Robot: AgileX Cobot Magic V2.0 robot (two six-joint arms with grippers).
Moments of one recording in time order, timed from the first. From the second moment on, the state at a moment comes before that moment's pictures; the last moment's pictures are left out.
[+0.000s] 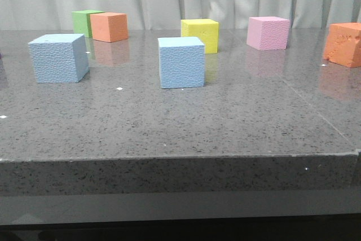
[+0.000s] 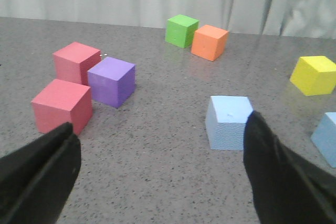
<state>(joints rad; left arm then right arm) -0.06 0.40 -0.68 -0.05 0.60 -0.05 0.48 0.62 -0.90 0.08 0.90 -0.08</state>
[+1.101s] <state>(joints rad) -0.32 1.25 -1.12 -0.04 0.61 -0.02 0.48 0.62 -0.90 0.08 0.90 -0.08</state>
